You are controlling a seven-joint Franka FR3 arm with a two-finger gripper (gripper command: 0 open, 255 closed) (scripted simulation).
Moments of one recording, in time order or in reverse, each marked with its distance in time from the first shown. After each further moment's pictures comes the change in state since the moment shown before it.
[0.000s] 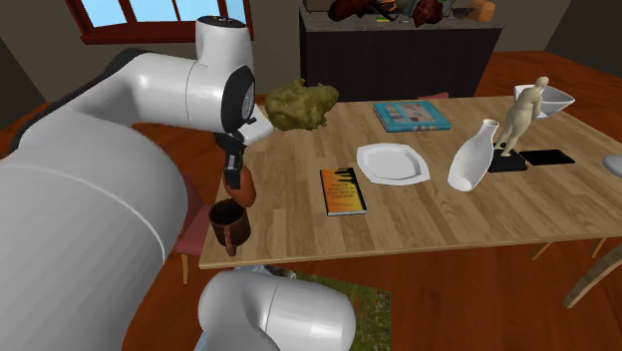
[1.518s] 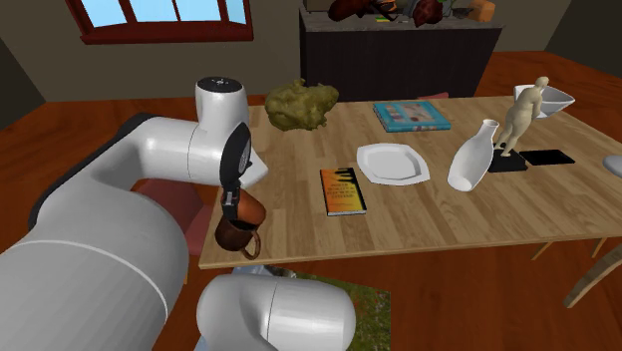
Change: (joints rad) arm 0.078 -0.090 0.095 -0.234 0.115 0.156 0.007
